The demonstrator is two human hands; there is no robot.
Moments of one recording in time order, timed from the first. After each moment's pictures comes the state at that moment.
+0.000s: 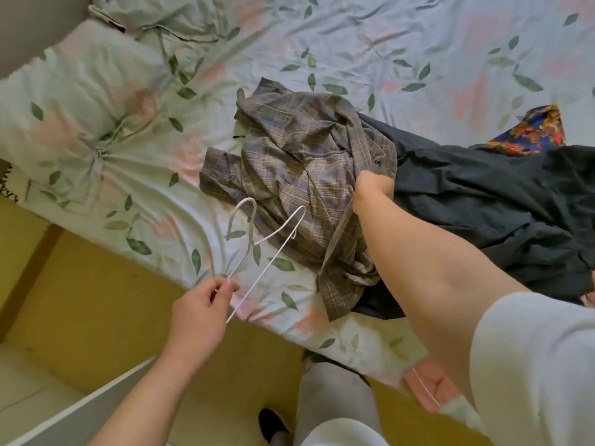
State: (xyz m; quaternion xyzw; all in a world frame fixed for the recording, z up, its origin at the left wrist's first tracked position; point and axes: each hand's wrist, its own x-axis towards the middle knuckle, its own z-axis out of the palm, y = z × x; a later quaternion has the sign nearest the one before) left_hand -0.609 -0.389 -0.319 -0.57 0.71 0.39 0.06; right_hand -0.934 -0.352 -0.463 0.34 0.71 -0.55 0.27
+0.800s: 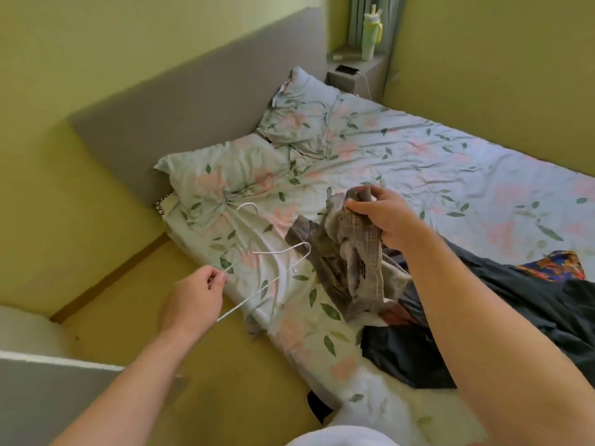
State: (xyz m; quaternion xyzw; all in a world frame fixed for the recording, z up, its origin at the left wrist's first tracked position) left_hand -0.427 -0.376 -0.189 -0.62 0.74 0.23 -0.12; right_hand -0.773 -0.324 -0.172 -0.23 0.67 -0.53 0.47
